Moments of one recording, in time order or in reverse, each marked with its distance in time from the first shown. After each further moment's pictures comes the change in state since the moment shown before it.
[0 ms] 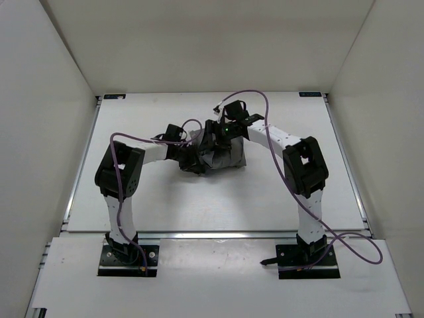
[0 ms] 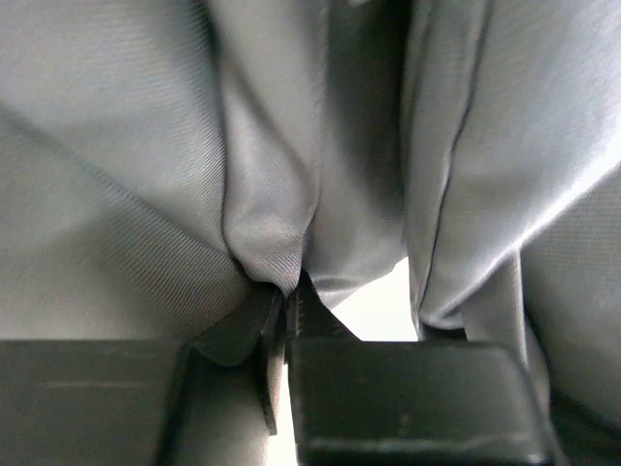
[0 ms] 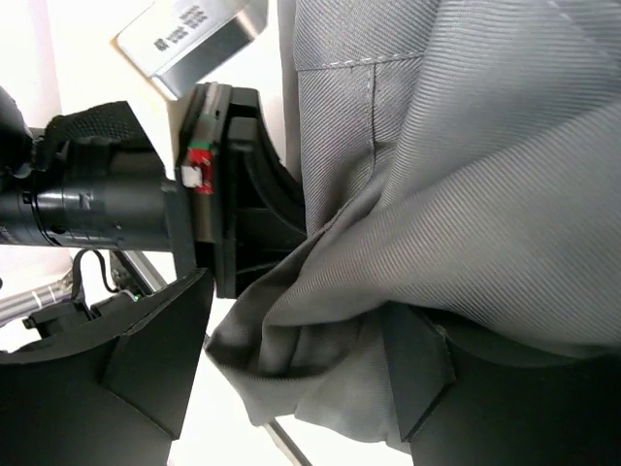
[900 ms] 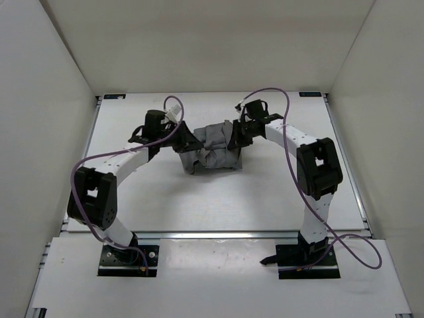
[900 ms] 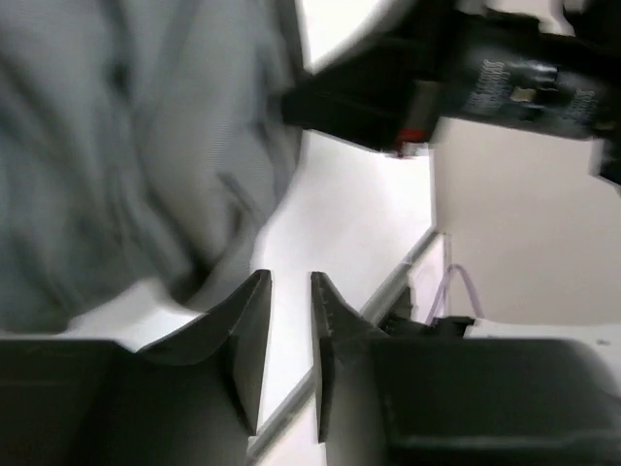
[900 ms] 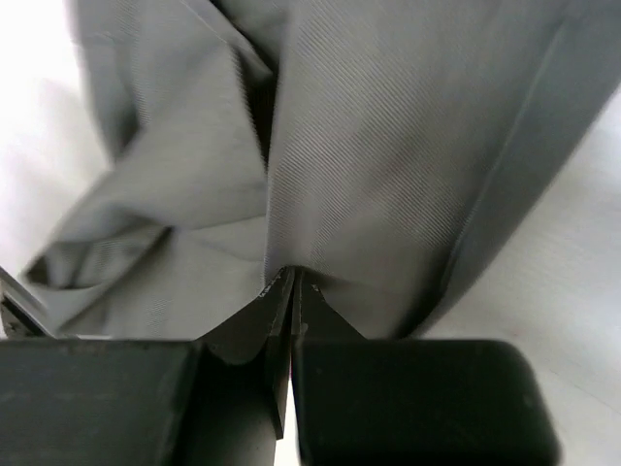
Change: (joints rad) left arm 0.086 -0.381 -0.093 0.163 0.081 -0.183; right arm -0.136 -0.119 -0.130 -0.018 0.165 -0.158
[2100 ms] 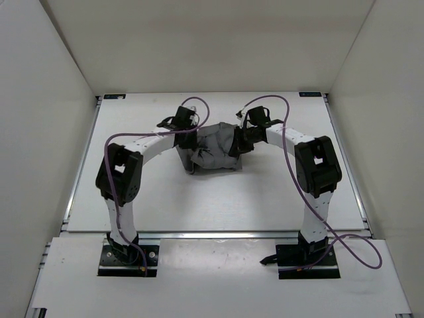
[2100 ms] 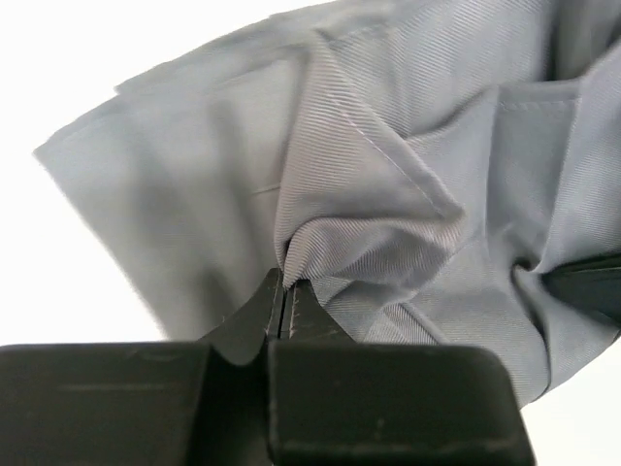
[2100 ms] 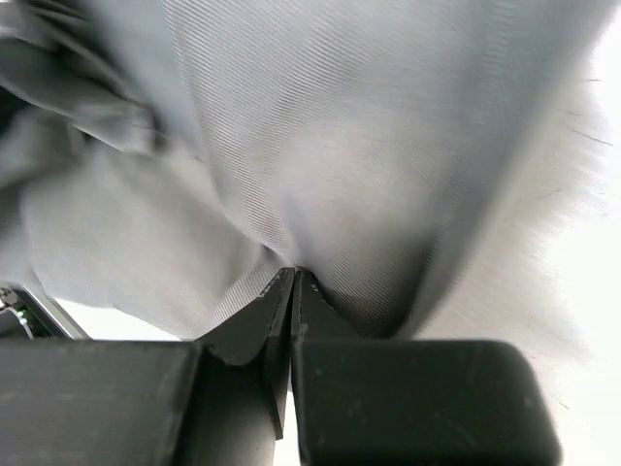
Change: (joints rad) left arm -0.186 0.356 0.373 -0.321 -0.690 0.294; right arm -0.029 0.054 -0.085 0.057 -0.097 -0.045
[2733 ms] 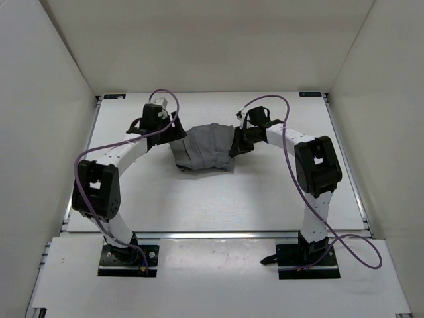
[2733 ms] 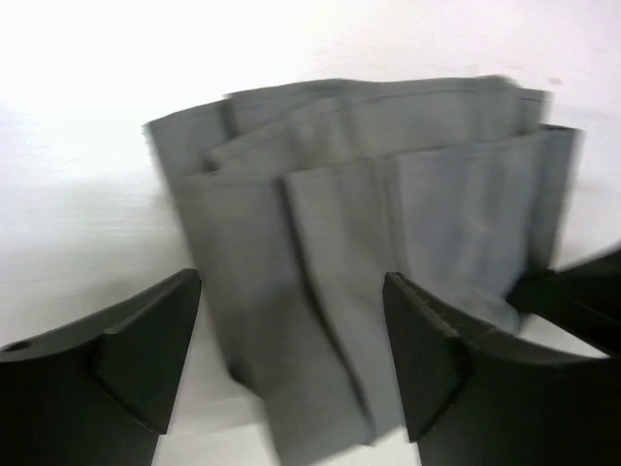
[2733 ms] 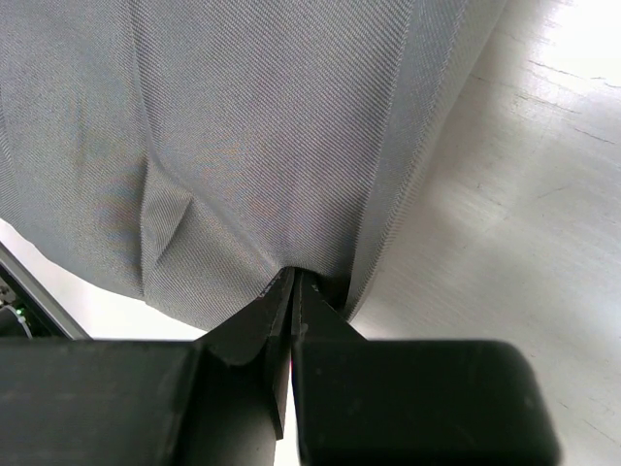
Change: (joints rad) left arm 0.239 -0.249 -0.256 0.188 0.160 -0.079; right arm 0.004 0.000 -0.001 -0.002 -0.003 -0.005
